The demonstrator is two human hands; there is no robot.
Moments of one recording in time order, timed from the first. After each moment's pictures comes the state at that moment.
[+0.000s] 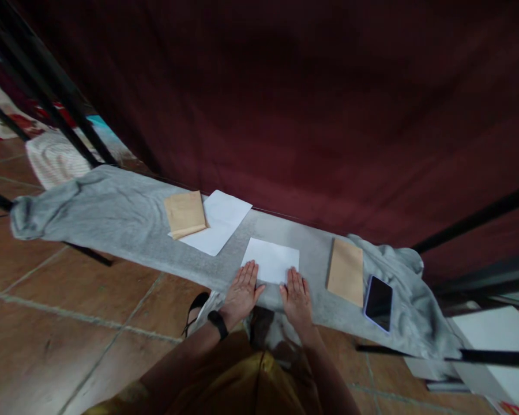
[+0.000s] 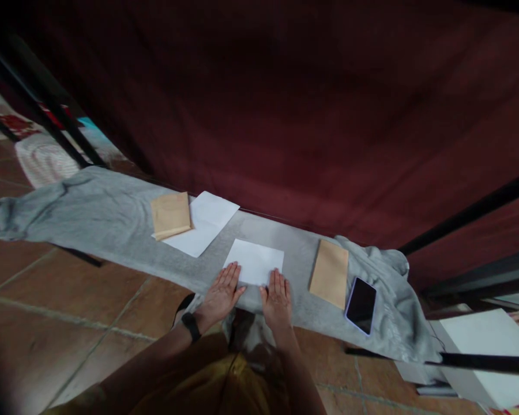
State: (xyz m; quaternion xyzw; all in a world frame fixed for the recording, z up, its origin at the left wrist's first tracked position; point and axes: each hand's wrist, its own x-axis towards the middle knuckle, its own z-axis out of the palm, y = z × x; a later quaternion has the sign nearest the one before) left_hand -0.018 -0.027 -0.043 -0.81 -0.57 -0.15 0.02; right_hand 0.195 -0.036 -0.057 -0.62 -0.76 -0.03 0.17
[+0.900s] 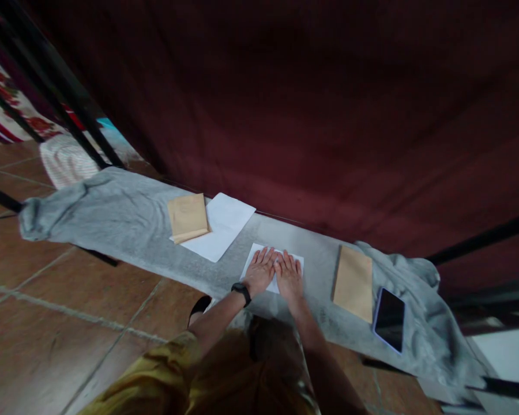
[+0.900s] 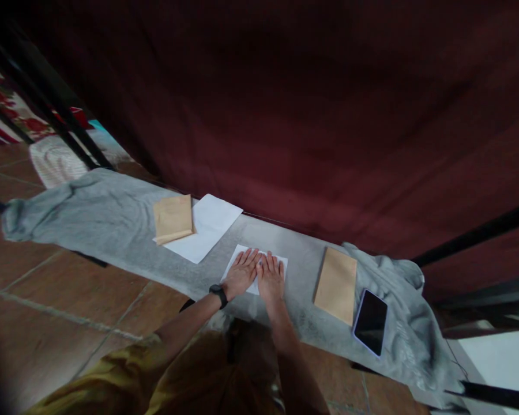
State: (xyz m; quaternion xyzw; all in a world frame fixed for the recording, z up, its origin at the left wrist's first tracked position) left_hand 0.016 0.069 -0.033 -0.83 -0.55 -0.12 -0.04; right_hand 0.159 0.061 -0.044 -0.63 -0.76 0.05 0.11
